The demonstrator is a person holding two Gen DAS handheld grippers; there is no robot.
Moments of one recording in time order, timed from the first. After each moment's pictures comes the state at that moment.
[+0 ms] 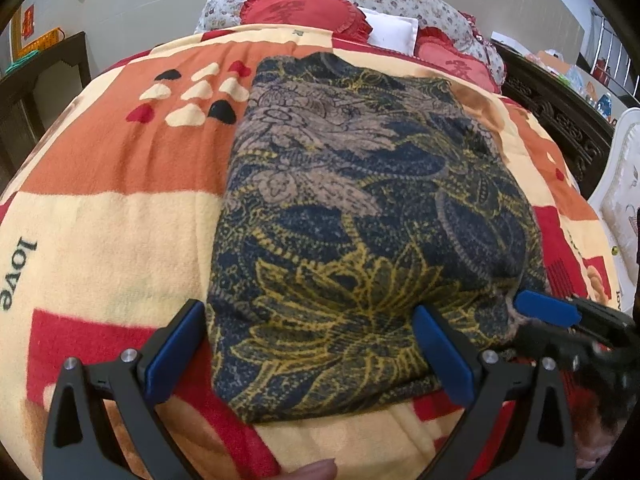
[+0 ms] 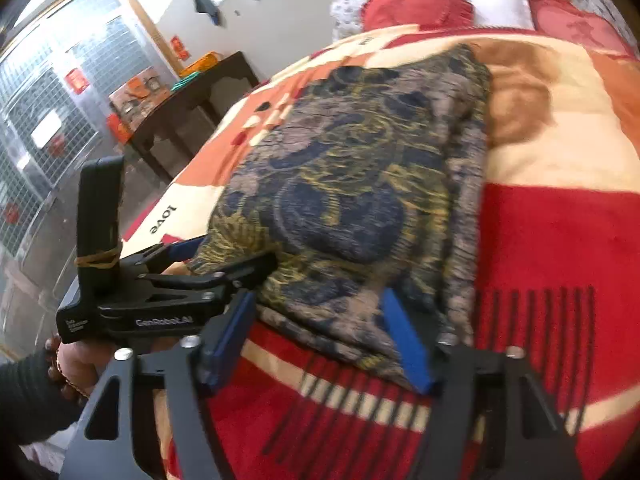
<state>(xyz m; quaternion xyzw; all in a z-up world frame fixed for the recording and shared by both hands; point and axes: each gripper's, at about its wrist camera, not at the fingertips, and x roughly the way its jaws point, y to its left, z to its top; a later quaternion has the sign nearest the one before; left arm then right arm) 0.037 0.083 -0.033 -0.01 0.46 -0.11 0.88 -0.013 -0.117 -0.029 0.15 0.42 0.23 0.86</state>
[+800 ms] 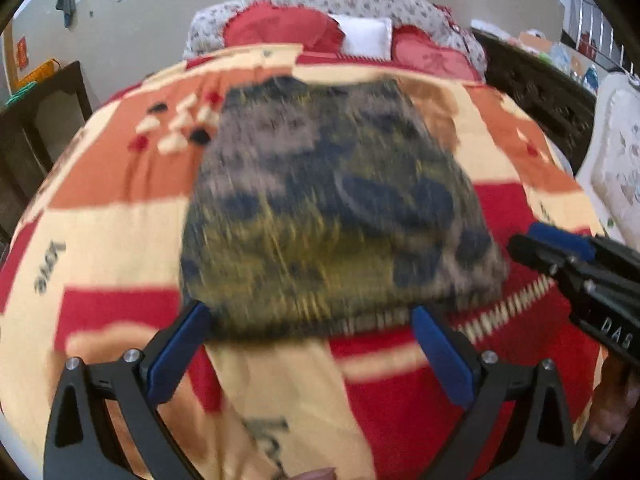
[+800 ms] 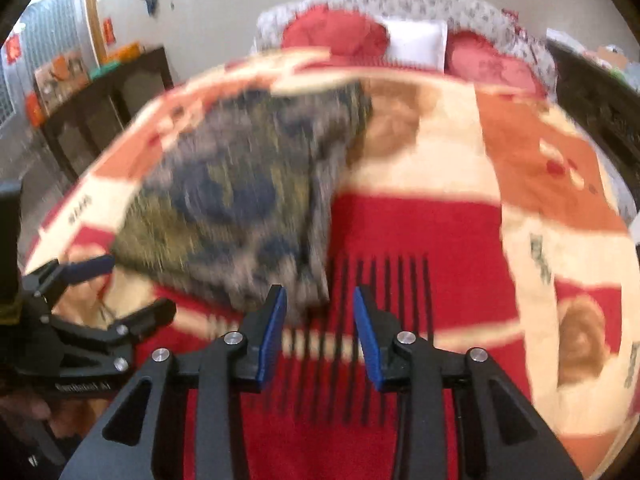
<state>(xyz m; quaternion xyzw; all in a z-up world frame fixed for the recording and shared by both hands) -0.008 0.048 0.003 0.03 0.43 -0.11 0.89 -0.042 -0.127 0.015 0.03 0.40 0.05 0.92</state>
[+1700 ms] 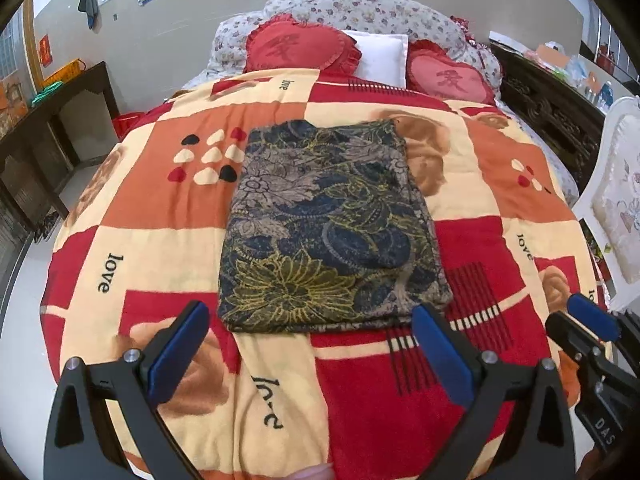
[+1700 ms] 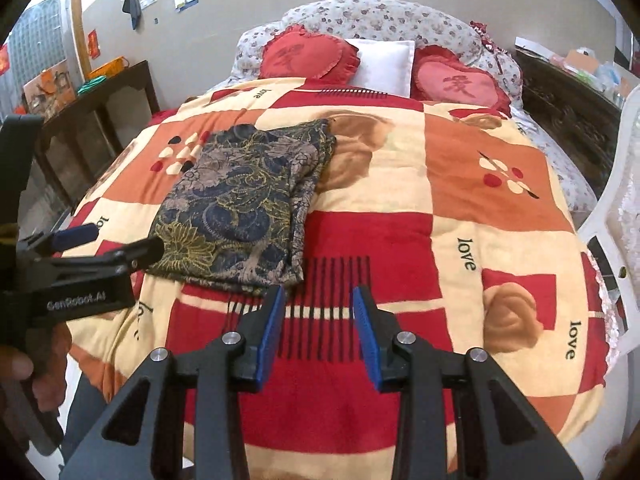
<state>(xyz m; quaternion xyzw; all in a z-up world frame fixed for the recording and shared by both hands) -0.044 0.031 0.084 0.03 0.44 -0.06 0.89 -0.116 -0.143 0.083 0.02 0.41 0.00 0.91</state>
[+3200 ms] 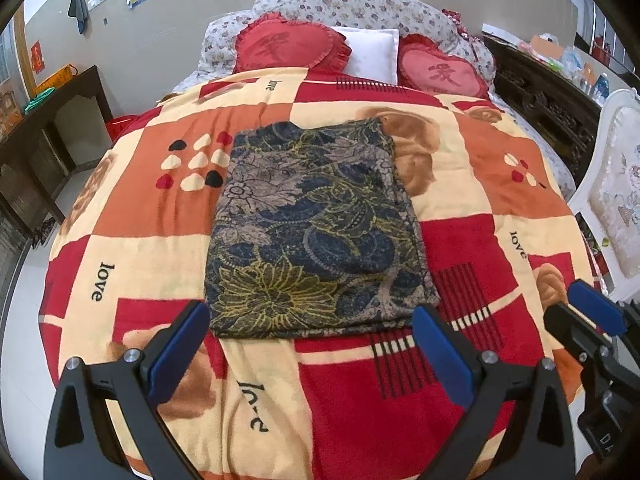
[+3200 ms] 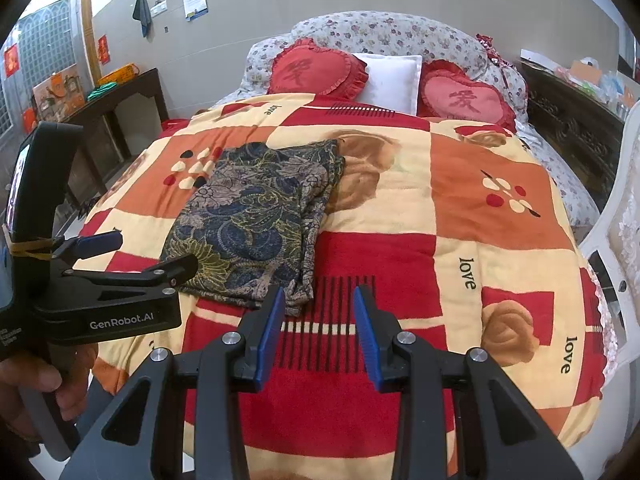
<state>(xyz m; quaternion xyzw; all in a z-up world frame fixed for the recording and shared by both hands) -0.038 0.015 0.085 0.04 0.45 -0.08 0.89 -0.115 -0.143 0.102 0.03 0.39 0.02 0.92</state>
